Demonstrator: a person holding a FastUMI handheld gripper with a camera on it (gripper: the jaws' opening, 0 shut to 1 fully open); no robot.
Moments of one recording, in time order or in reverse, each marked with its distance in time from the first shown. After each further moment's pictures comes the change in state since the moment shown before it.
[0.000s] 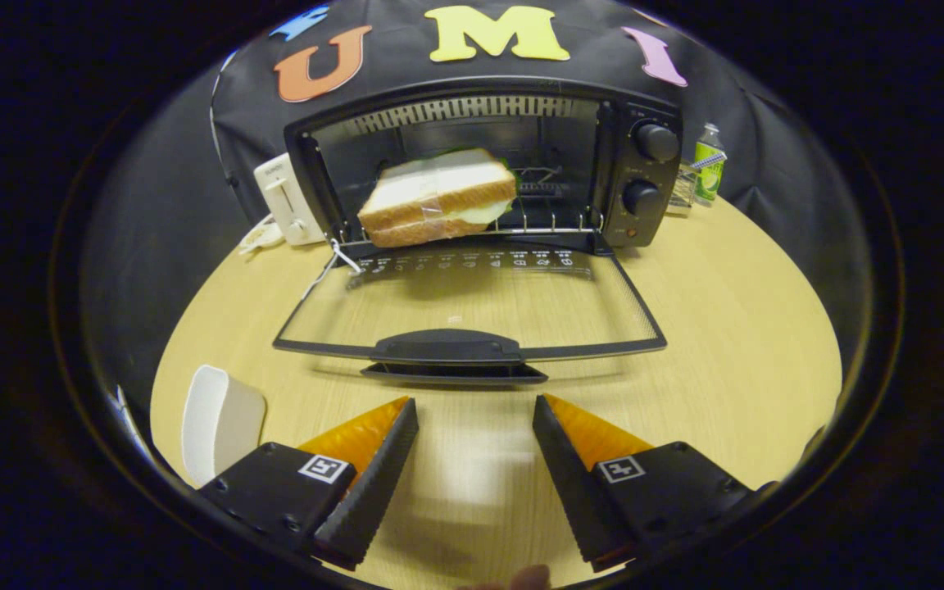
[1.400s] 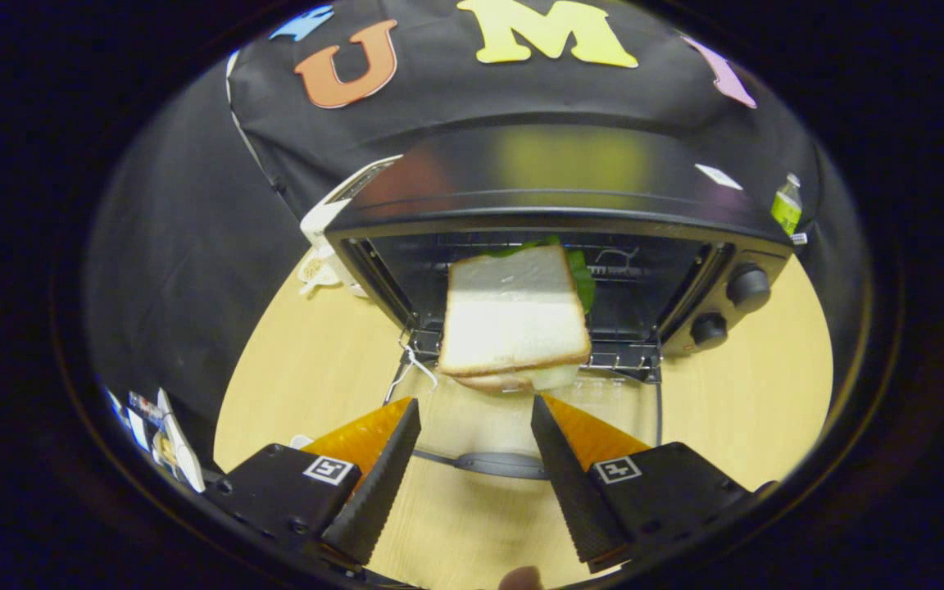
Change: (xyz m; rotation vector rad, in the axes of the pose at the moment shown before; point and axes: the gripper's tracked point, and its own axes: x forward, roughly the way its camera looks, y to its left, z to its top) arm -0.043 0.038 0.123 -0.064 0.087 0.186
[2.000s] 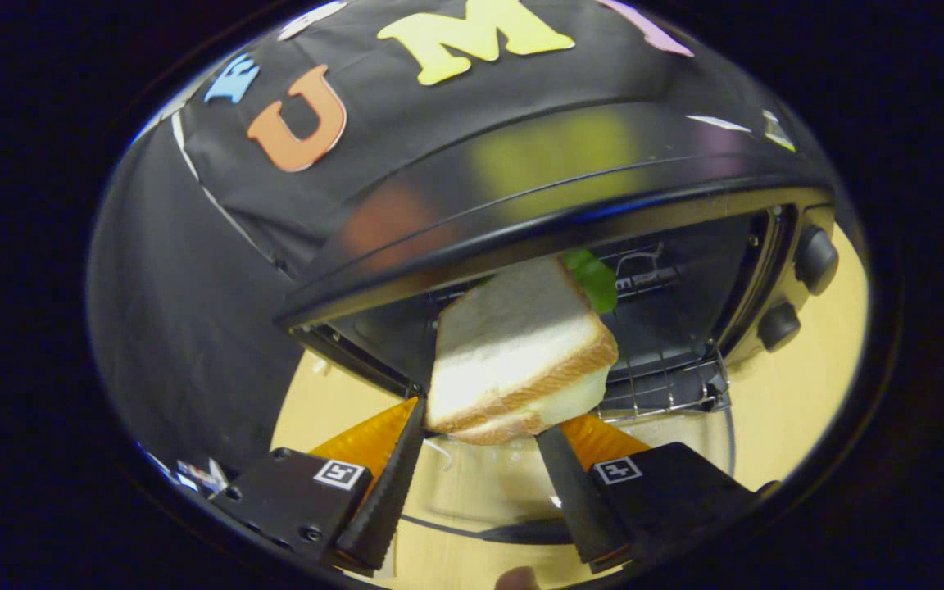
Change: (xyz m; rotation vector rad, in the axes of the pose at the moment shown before) arm 0.071 0.004 0.036 0.196 -0.073 0.124
